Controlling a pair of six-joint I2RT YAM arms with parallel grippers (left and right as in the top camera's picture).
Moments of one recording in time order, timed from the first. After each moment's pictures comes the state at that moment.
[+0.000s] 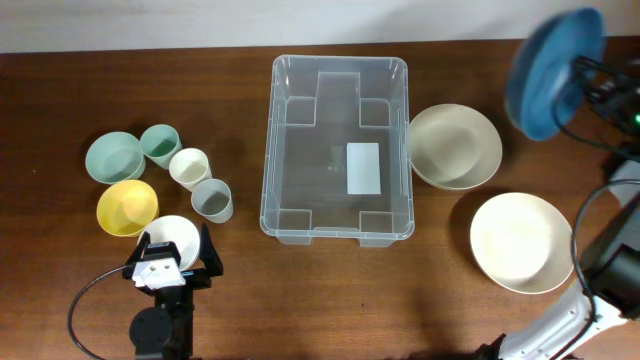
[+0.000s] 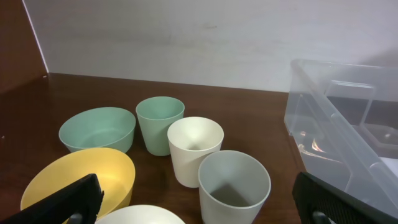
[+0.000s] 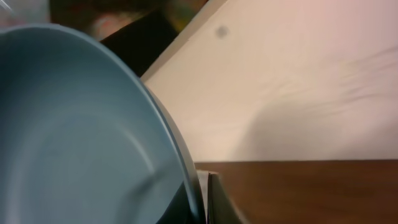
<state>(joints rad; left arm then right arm) 0.03 0.02 0.02 -0.08 -0.08 -0.07 -0.61 2.08 1.36 1.16 -1.33 1.09</state>
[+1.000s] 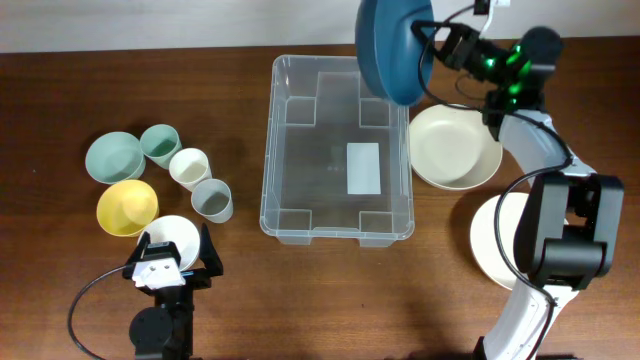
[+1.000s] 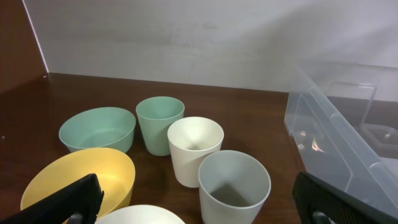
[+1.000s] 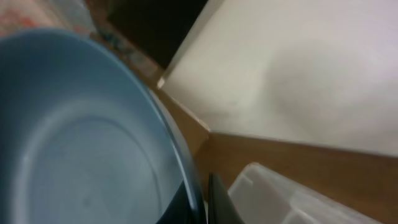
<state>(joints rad) 0.03 0.02 0.02 -0.08 -0.08 -0.07 -0.10 2.08 1.56 0.70 -1.12 0.98</state>
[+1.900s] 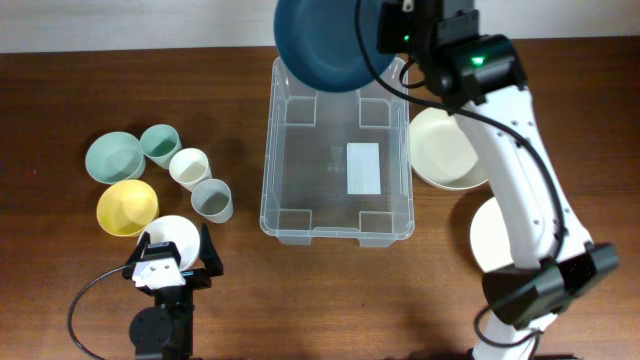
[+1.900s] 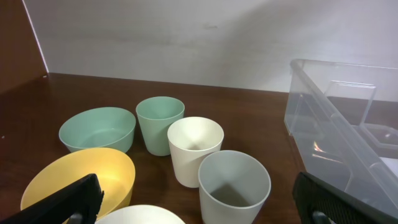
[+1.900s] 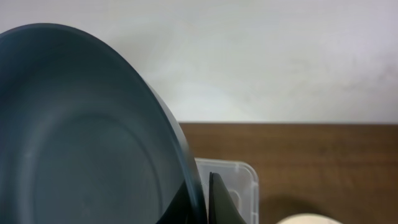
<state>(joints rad) 0.03 0.02 0.02 -0.08 -0.08 -0.07 0.32 1.93 2.17 -0.81 0.17 0.23</state>
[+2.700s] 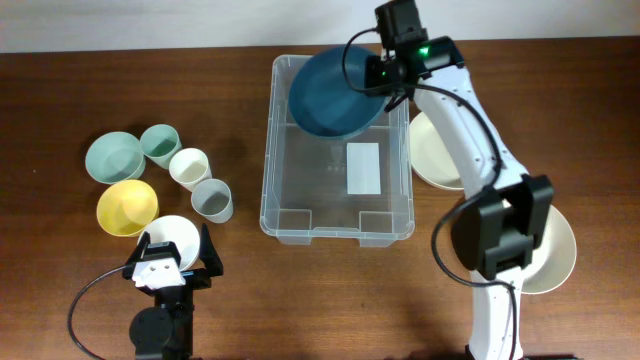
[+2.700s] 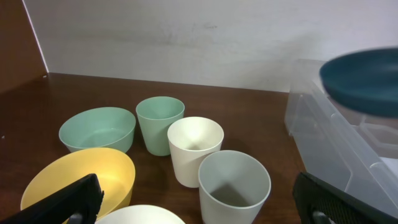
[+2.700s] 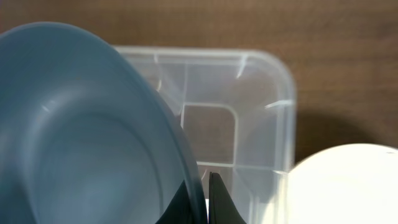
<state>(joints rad) 0.03 0.02 0.02 -0.08 -0.08 -0.07 0.29 2.24 2.17 -0.96 0.09 0.28</state>
